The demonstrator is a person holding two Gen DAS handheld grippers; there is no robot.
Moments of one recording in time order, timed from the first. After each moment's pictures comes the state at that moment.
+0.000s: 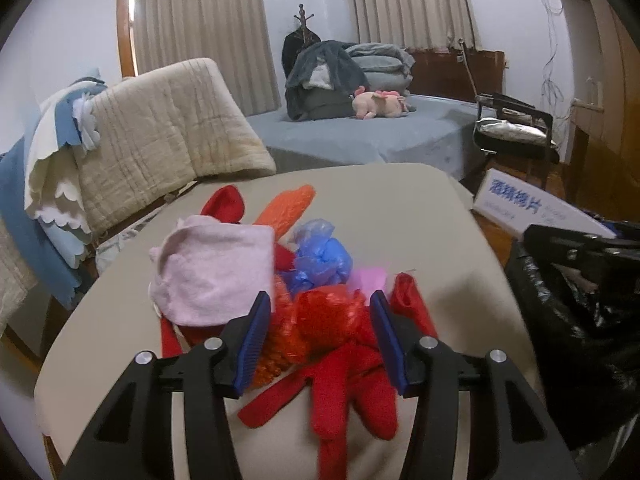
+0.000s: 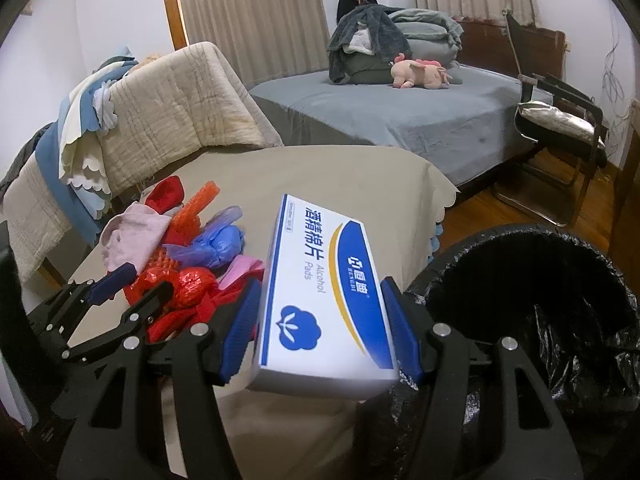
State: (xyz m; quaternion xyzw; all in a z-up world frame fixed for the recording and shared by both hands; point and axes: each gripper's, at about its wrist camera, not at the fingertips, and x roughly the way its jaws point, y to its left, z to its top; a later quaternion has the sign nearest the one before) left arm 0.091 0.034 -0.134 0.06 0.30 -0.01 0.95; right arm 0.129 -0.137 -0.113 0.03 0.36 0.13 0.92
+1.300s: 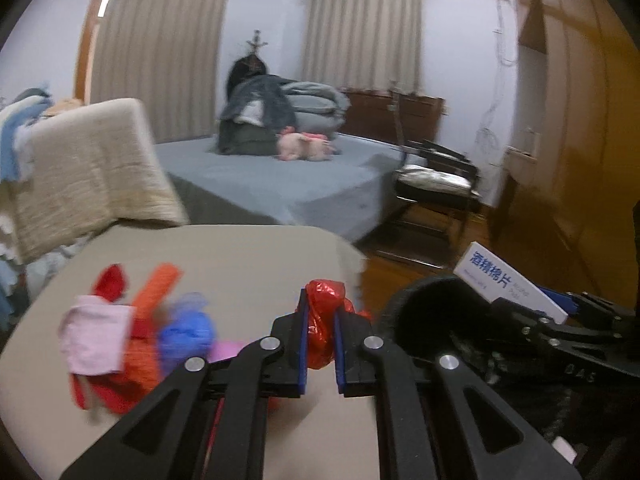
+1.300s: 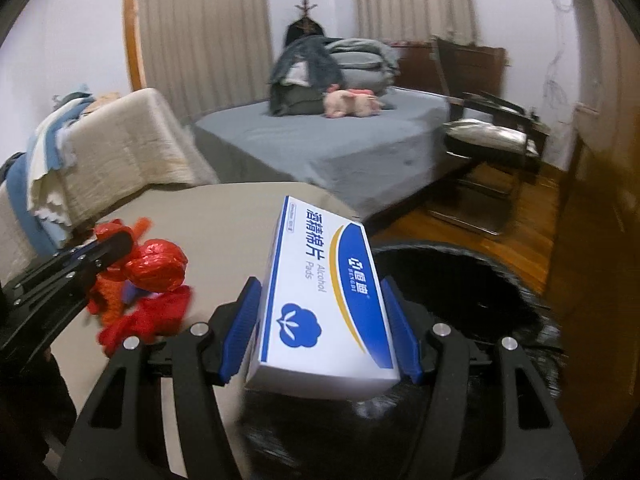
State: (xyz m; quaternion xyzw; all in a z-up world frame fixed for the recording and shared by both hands) left arm 0.091 -0.040 -0.064 -0.01 0.26 -0.16 0.95; right arm 0.078 -0.241 -0.073 0.03 0.31 0.02 0.95
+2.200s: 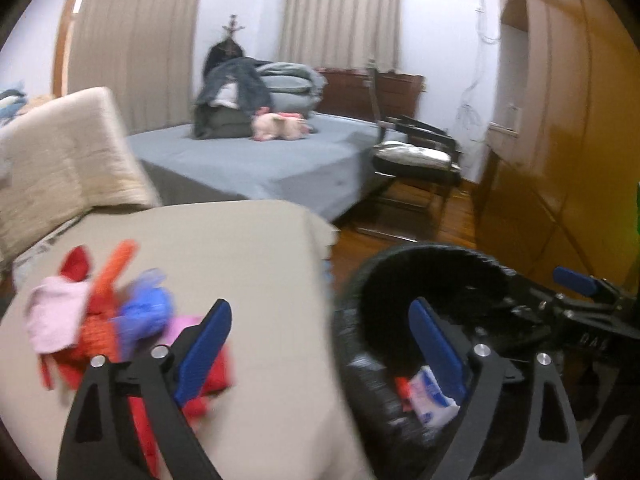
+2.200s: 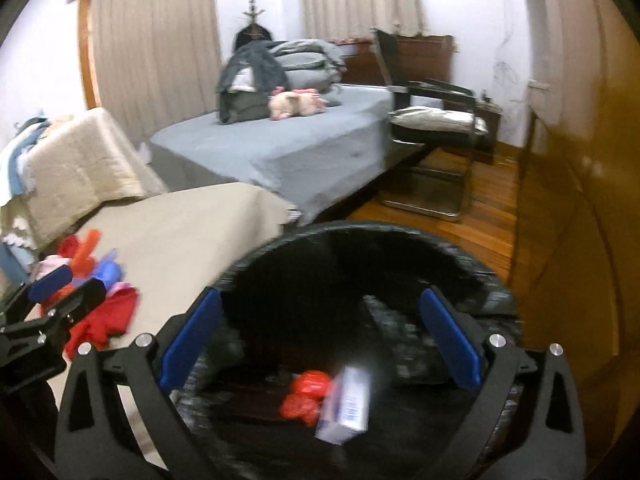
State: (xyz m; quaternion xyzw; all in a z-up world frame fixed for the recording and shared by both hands) left arm 0.081 -0.055 -0.085 0.01 0.29 -0.16 0.94; right arm 0.062 -0.274 -0.095 0.06 0.31 -0.04 0.95
